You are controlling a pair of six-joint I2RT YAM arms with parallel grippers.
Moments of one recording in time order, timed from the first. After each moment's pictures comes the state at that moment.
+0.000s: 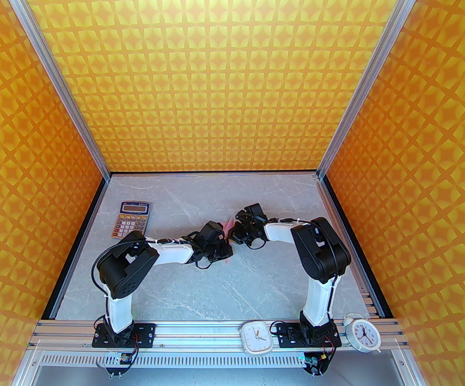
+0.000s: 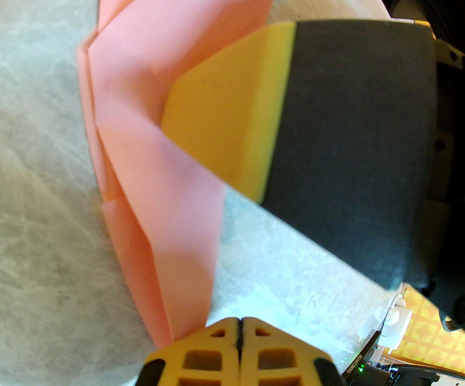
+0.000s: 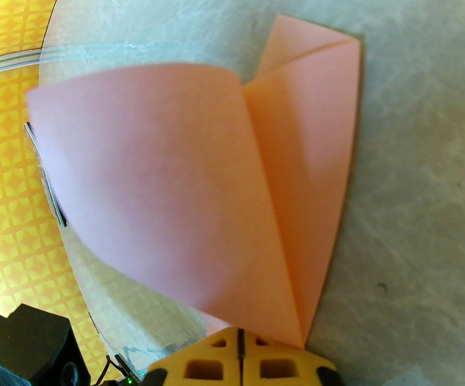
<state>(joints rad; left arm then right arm) -0.80 1.92 1.01 0.08 0.30 -0.99 0.38 1.94 1.02 -0.09 -0.55 0.75</state>
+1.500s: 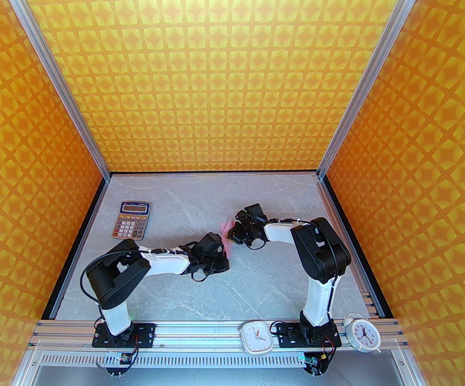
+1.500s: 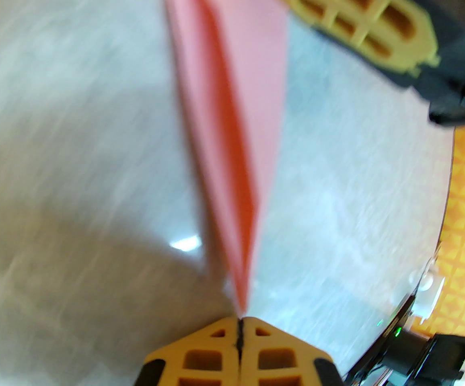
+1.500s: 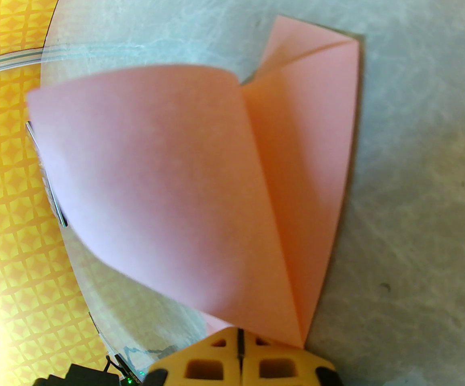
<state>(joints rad) -0.87 1.78 0.88 -0.05 0.28 -0.98 0.38 1.94 1.01 -0.07 -0.55 0.76</state>
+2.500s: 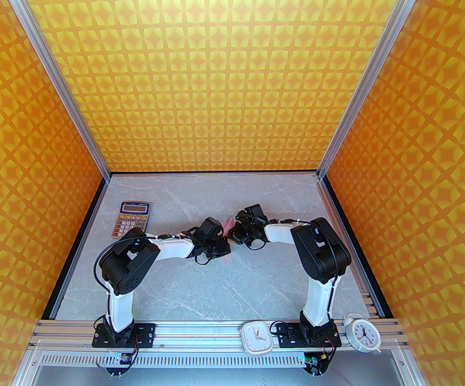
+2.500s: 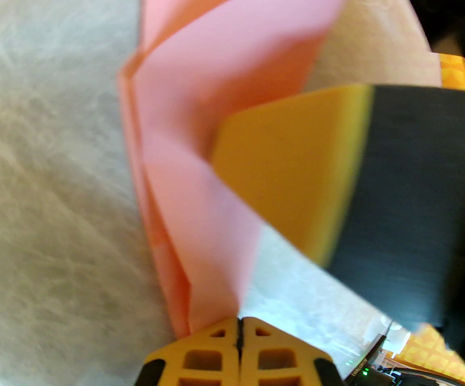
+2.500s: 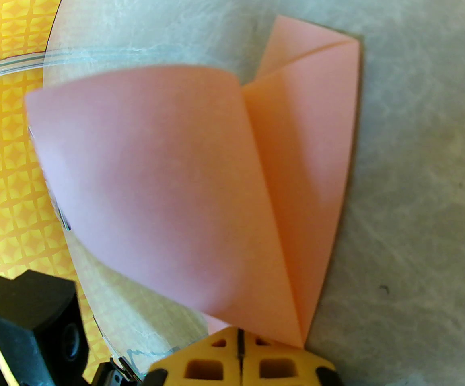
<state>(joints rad) -0.76 1.96 1.09 -0.03 0.32 -0.96 0.38 1.93 1.00 -0.04 -0.54 0.78</state>
